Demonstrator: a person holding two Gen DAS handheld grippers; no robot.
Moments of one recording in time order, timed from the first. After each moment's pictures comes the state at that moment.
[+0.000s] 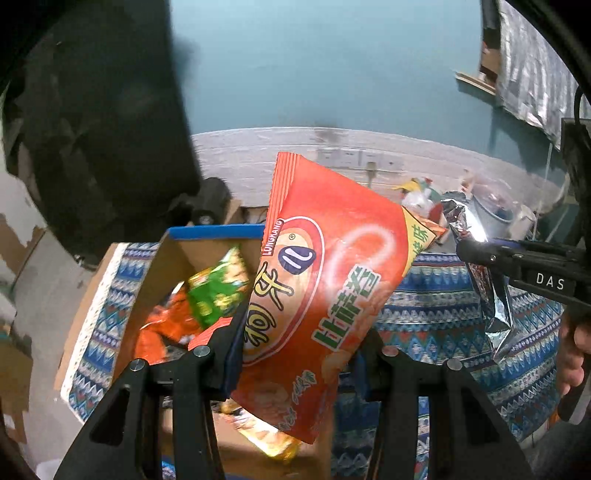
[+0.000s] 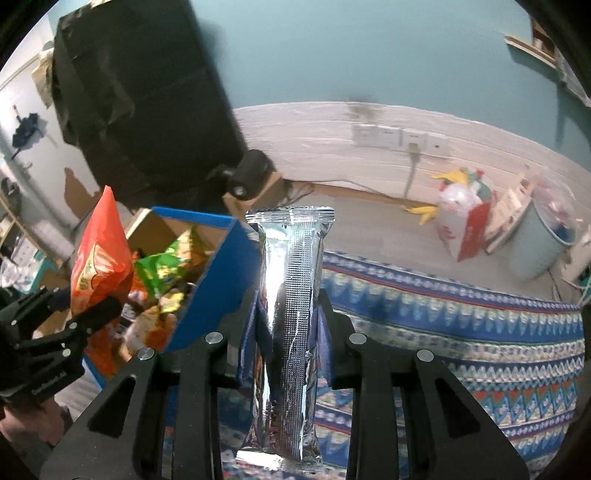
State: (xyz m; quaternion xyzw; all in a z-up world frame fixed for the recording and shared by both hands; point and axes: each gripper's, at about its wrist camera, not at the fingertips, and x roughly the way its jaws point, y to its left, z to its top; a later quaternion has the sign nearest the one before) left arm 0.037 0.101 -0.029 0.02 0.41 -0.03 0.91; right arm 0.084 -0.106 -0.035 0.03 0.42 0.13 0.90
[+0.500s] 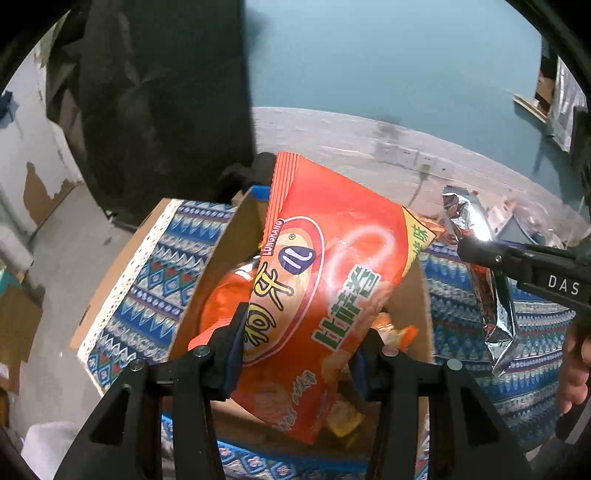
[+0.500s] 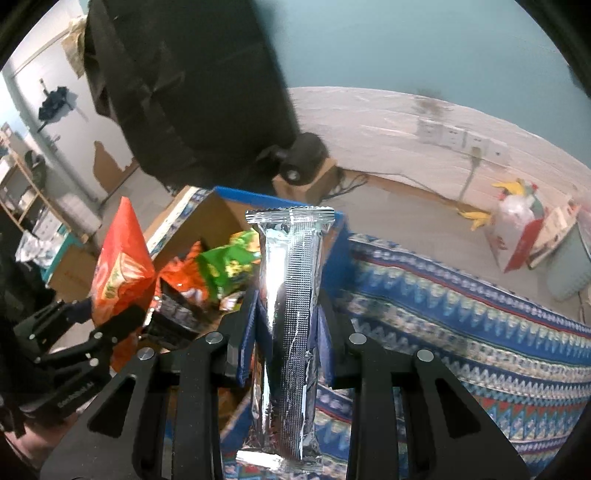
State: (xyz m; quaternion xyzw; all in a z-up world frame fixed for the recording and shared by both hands) left arm 0.020 0.187 -0.049 -0.03 0.44 0.04 0.90; right arm 0.102 -0.002 -0.047 0.01 0.45 0.20 0.87
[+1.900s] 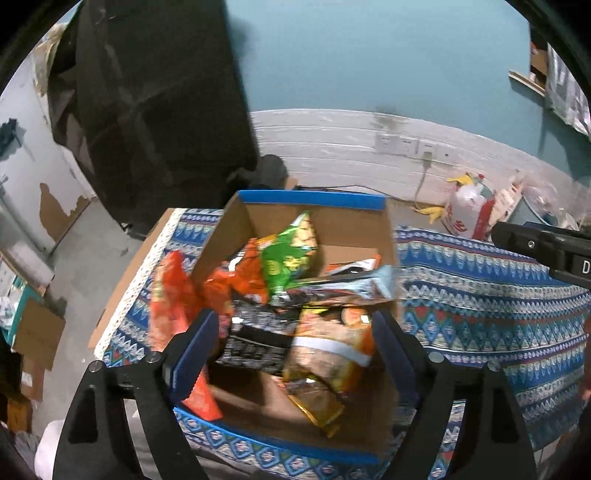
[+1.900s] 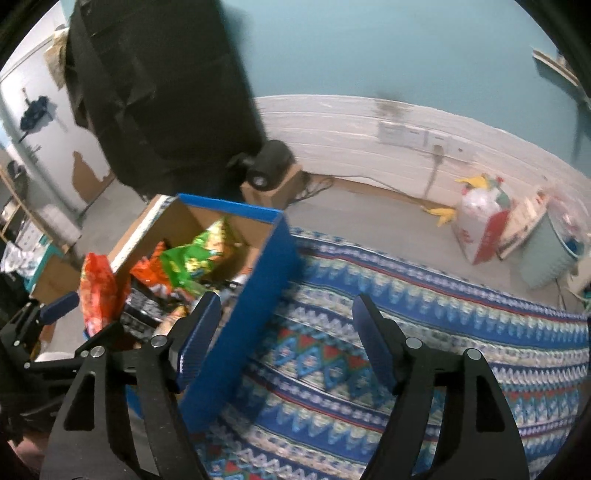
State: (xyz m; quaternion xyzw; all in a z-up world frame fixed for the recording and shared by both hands) left arm 0.014 0.124 -0.039 0.02 0.44 0.06 0.90; right arm 0.084 -0.063 -0.032 0.01 0.44 0.13 0.89
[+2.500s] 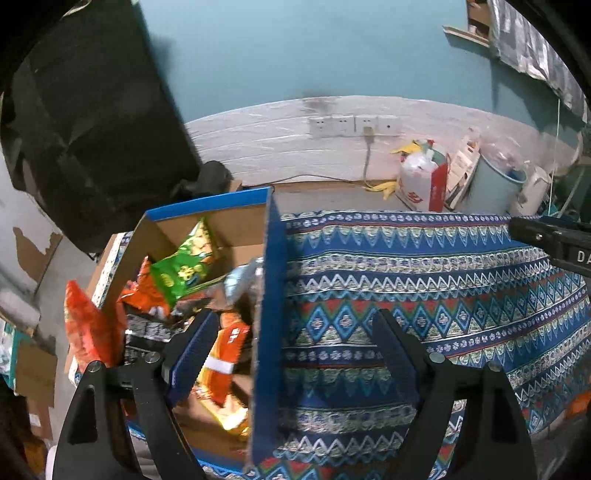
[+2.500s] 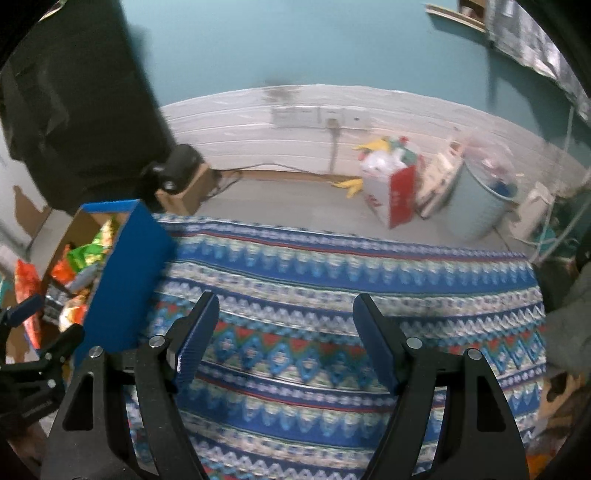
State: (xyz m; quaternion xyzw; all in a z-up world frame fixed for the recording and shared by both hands) left arm 0.024 0.007 -0.056 0.08 0.45 -0.01 0.89; right arm 0.048 -0.202 -0.049 0.04 0.45 0.00 0.89
